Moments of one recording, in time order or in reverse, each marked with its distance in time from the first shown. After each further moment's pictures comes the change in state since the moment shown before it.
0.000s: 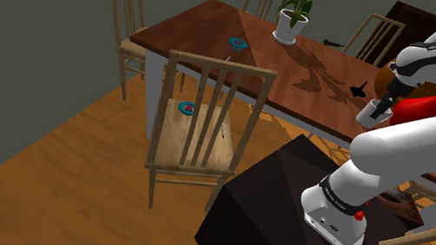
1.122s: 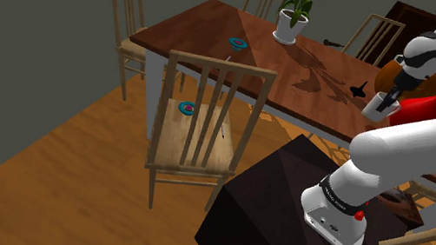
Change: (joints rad) arm -0.013 -0.053 0.043 0.045 0.006 -0.098 0.001
